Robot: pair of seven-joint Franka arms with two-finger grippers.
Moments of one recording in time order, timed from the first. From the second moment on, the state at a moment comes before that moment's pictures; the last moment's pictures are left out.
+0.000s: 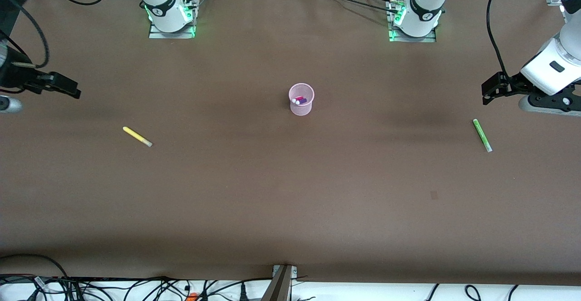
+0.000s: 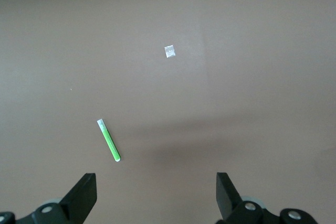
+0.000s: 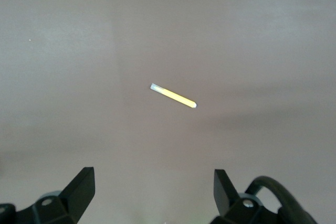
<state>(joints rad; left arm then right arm) -0.08 0.04 0.02 -1.63 0.07 1.67 0.06 -0.01 0.07 -0.03 -1.56 -0.02 1.54 0.08</state>
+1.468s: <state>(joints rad) -0.08 0.04 0.02 -1.63 0.07 1.65 0.06 -0.02 0.07 -0.01 -1.53 0.01 1.42 0.09</state>
